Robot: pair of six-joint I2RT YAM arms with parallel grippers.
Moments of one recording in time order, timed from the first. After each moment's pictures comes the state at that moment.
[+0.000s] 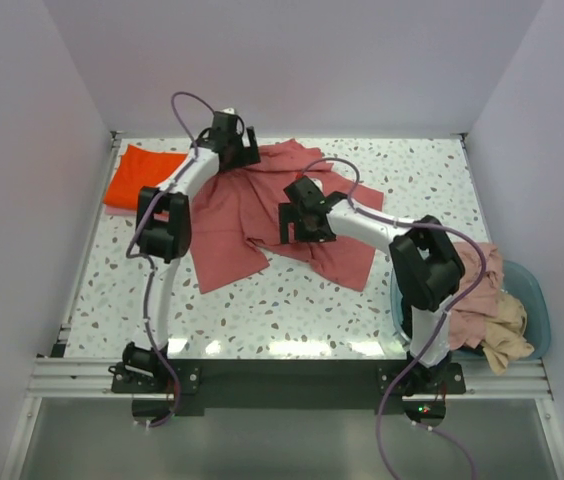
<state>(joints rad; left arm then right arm) -0.25 2.48 2.16 -0.43 -0.03 -0.44 0.67 1.95 1.42 -0.54 0.20 0.55</state>
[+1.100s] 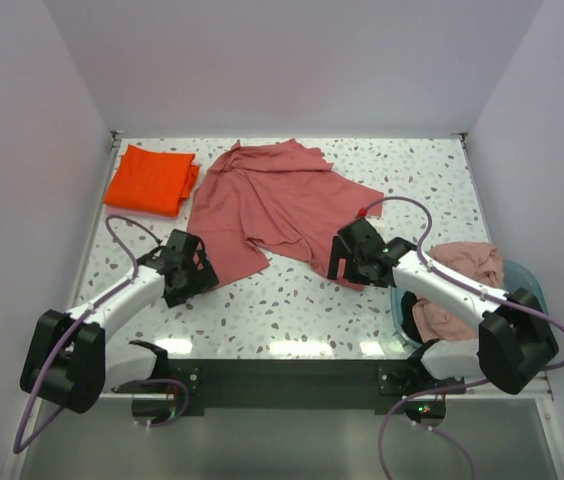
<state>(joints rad) -0.32 1.19 0.57 -0.56 -0.13 -0.78 0.63 1.32 0.83 -0.63 0.27 0.74</state>
